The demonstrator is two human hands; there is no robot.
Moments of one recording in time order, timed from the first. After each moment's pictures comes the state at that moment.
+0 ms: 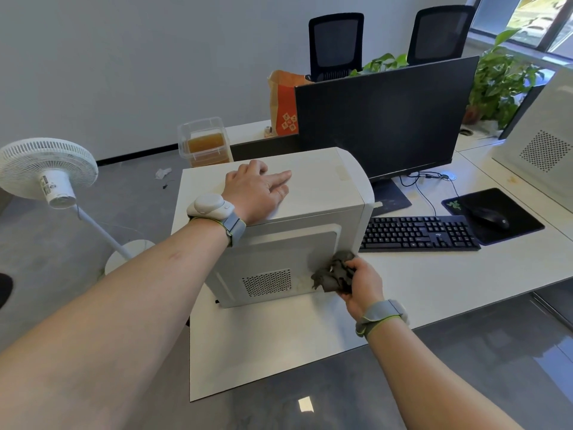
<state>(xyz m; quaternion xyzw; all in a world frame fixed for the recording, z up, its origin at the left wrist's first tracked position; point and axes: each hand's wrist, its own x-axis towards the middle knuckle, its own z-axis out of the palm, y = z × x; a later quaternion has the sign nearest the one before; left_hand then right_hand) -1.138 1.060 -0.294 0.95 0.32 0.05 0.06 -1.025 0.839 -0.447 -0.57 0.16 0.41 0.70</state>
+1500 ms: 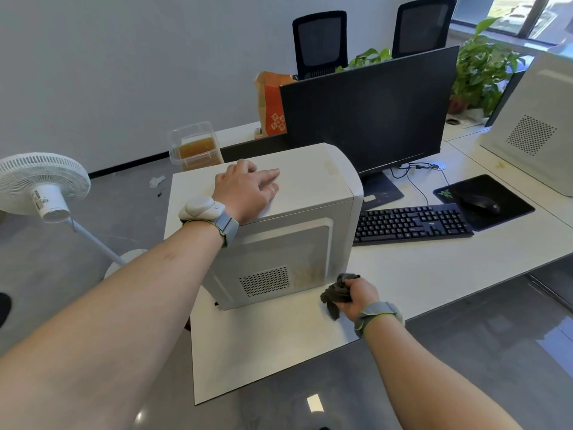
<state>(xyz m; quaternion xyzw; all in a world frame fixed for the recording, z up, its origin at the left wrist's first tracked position) -1.136 1.057 -0.295 0.94 0.33 0.09 0.07 -1.020 0.830 -0.489 -0.58 0.27 0.47 0.61</state>
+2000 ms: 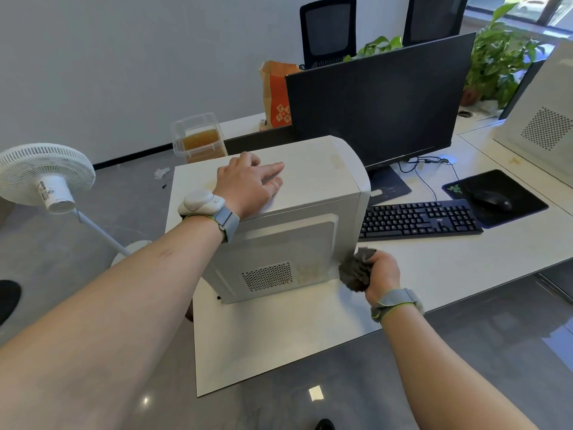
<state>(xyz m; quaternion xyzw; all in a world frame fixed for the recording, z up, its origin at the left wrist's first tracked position) -1.136 1.061 -0.295 0.94 0.33 0.08 0.07 -0.995 0.818 -0.459 -0.49 0.17 0.43 0.74</state>
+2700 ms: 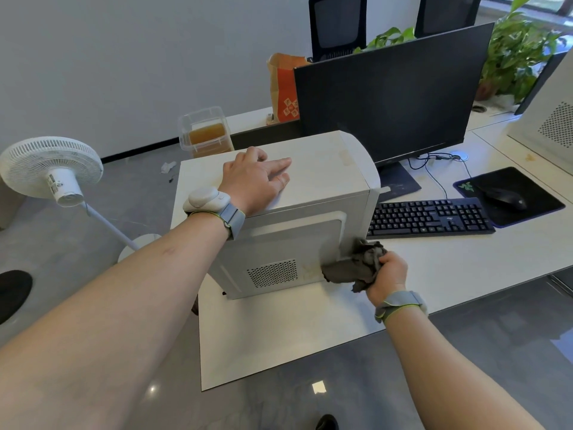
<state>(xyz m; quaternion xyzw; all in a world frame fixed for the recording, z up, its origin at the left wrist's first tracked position) -1.137 1.059 -0.294 0.94 0.33 0.08 0.08 -0.996 0.824 -0.475 -0.51 0.19 0.38 0.75</state>
